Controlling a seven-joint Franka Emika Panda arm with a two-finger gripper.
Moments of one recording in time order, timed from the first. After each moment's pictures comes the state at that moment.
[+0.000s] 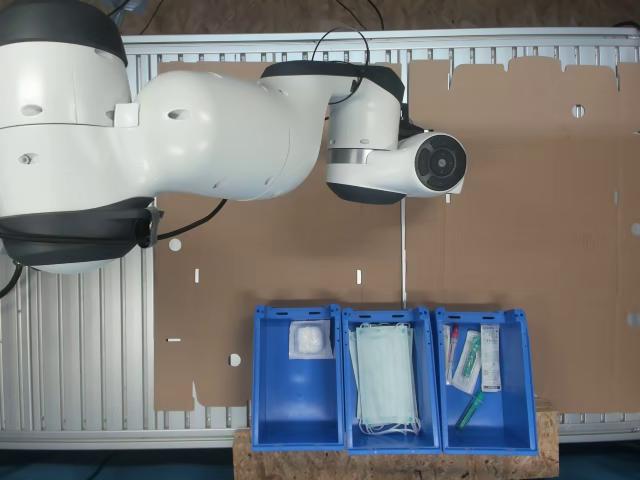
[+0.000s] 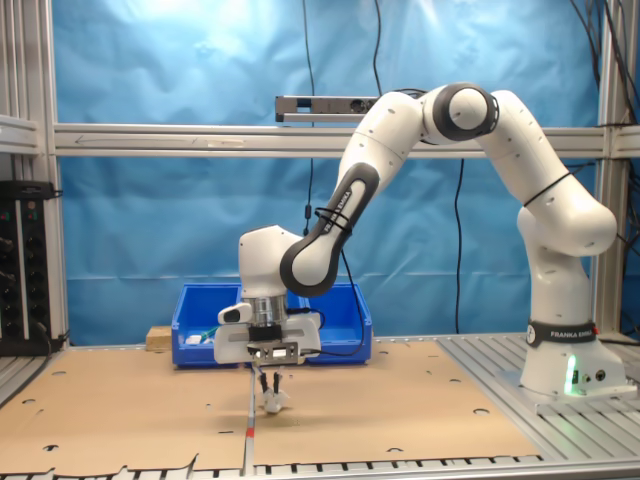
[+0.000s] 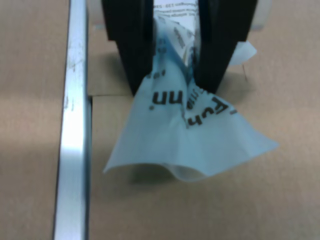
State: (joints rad) arm 0.01 0.59 0.02 -1.99 0.12 2.53 -0.73
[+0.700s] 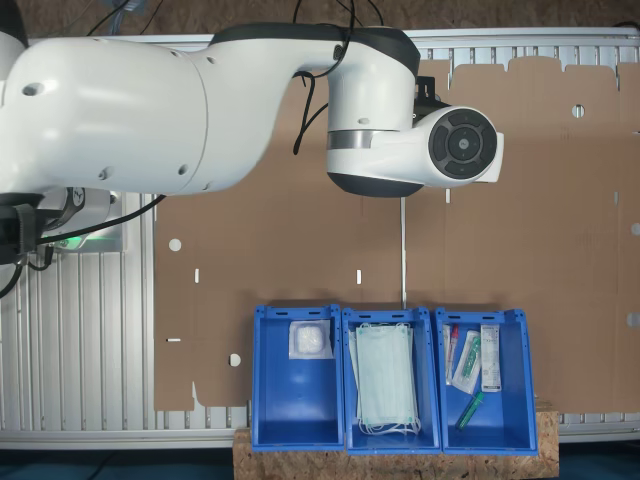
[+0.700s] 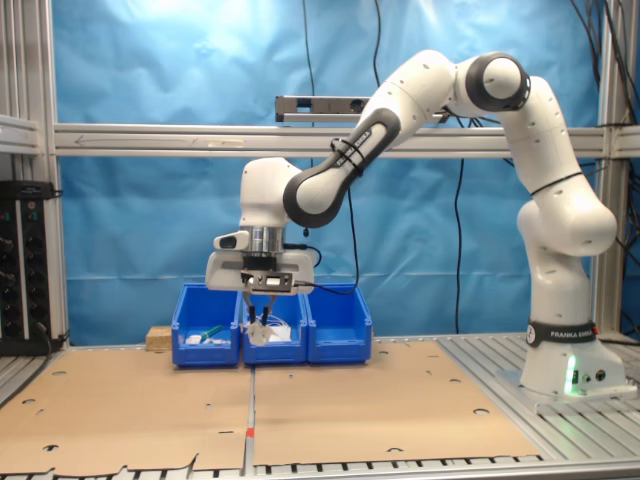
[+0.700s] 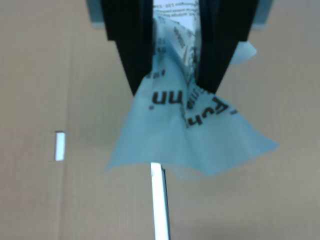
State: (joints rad) arm 0.01 0.35 0.02 -2.01 0.12 2.42 -0.73
